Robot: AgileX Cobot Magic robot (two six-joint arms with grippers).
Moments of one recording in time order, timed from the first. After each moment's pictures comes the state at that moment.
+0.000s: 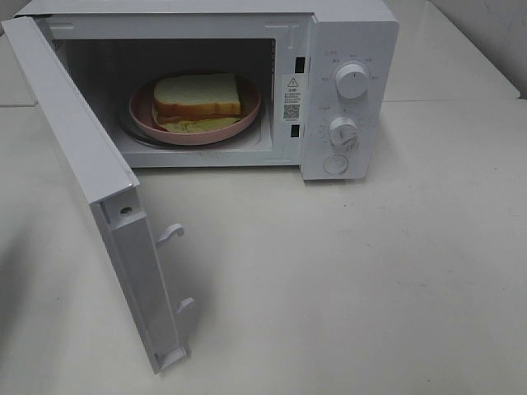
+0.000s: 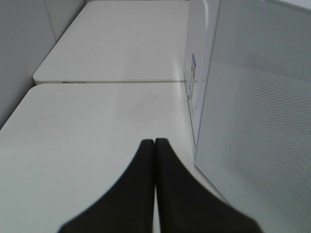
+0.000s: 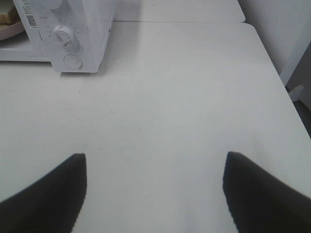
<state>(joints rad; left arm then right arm) 0.04 1.17 -0.26 0.04 -0.57 -0.02 0.11 0.00 -0.50 -0.12 1.01 0.10</state>
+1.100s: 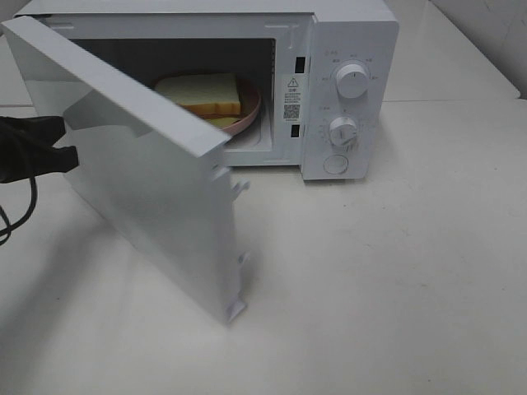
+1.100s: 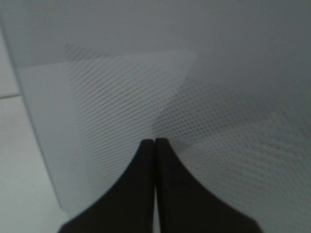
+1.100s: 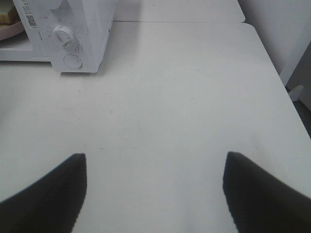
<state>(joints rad) -0.19 1.66 -0.47 0.25 -0.84 -0.17 0.11 0.00 -0.50 -0.12 1.01 0.10</state>
